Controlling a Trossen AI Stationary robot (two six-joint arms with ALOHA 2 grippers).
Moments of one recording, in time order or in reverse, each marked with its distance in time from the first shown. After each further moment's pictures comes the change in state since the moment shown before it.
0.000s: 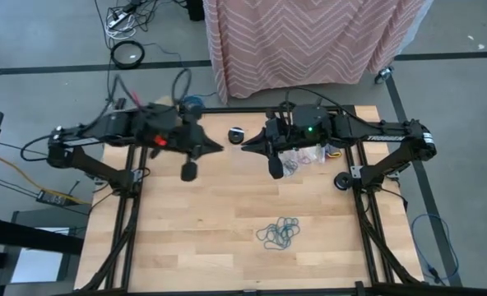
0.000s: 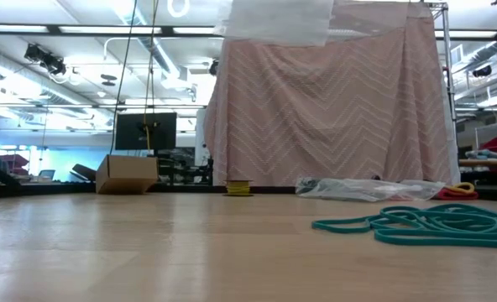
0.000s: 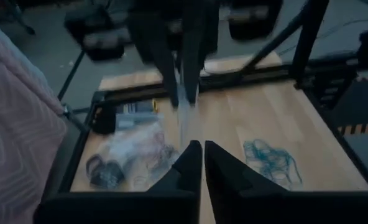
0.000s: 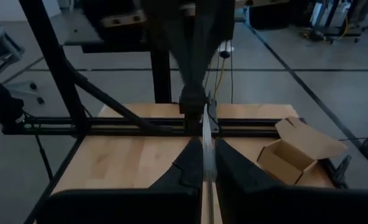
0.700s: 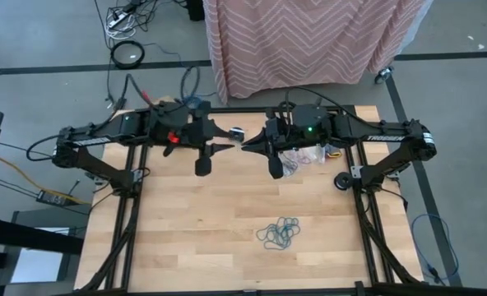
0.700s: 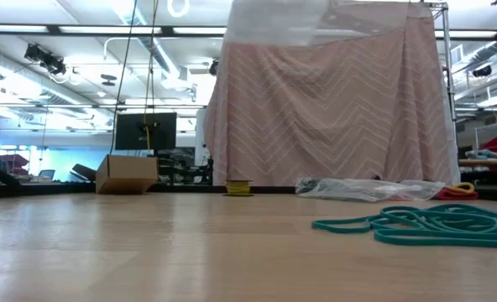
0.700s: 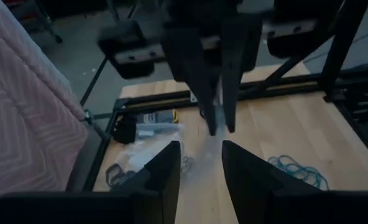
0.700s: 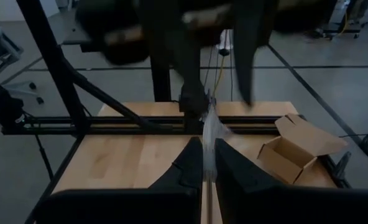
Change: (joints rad) left arm 0.024 0.055 0.001 0.102 -0.056 0.022; right arm 0.000 0.000 0.000 -0.007 0.001 0.010
